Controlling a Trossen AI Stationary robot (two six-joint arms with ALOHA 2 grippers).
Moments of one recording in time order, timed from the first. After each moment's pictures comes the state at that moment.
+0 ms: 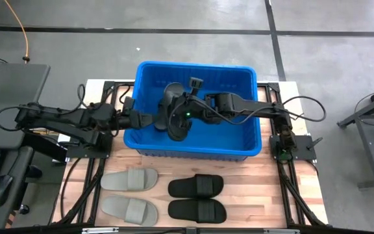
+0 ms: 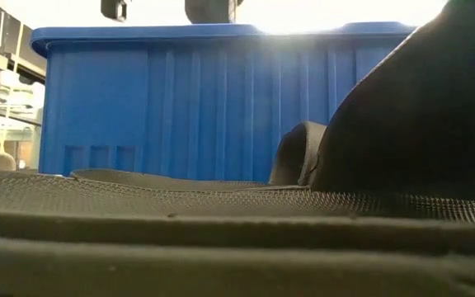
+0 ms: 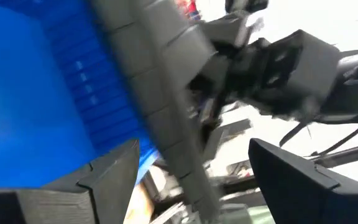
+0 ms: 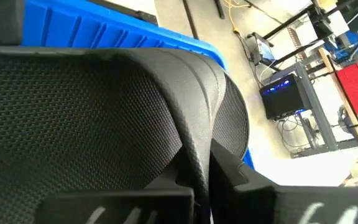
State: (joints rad) left arm 0.00 0.87 0.78 0.03 -0.30 -1.19; right arm 0.05 2.04 2.36 -1.07 0.70 -0.24
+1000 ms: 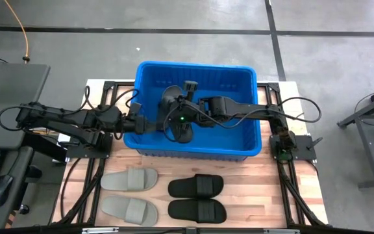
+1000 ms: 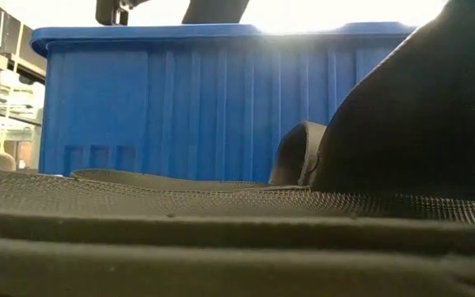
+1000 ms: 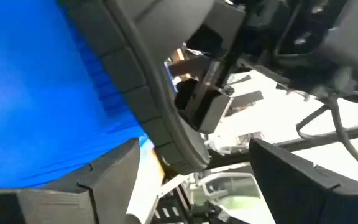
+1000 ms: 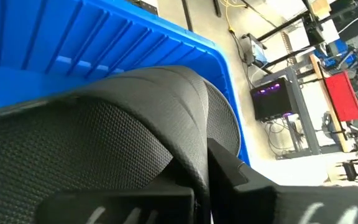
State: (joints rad) left arm 0.00 0.91 0.78 -0.04 -0.18 -1.22; right arm 0.06 2.09 2.36 -1.05 0.74 -0.30
